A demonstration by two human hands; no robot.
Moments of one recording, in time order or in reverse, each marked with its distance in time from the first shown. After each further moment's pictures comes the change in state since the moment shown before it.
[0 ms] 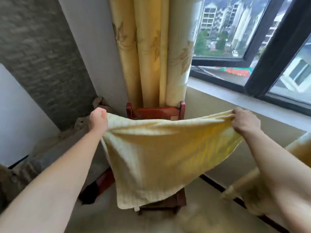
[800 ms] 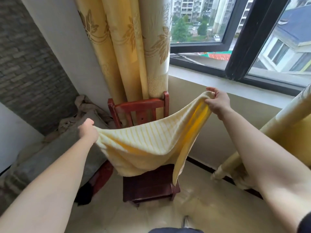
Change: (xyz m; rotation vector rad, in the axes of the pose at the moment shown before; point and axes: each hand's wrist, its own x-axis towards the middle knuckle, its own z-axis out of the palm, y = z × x) left_hand -0.010 -0.019 0.050 0.033 -0.229 -0.238; right_hand 0.010 -0.015 0.009 0.887 -0.011 0.040
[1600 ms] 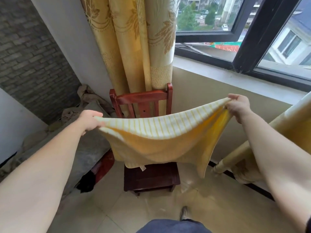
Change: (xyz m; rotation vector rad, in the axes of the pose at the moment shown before) left_hand 0.028 -0.006 -0.014 0.074 -0.336 0.125; right_hand 0.012 0.055 -0.029 -0.050 0.078 0.265
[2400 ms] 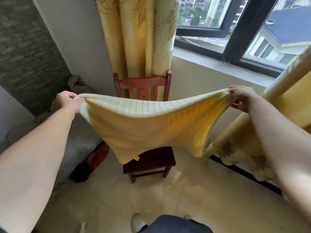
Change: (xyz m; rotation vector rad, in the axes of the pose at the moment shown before) left_hand -0.080 -0.056 -0.058 -0.213 0.434 -0.059; right_hand -0.126 -0.010 -0.046 0.190 -0.065 0.172
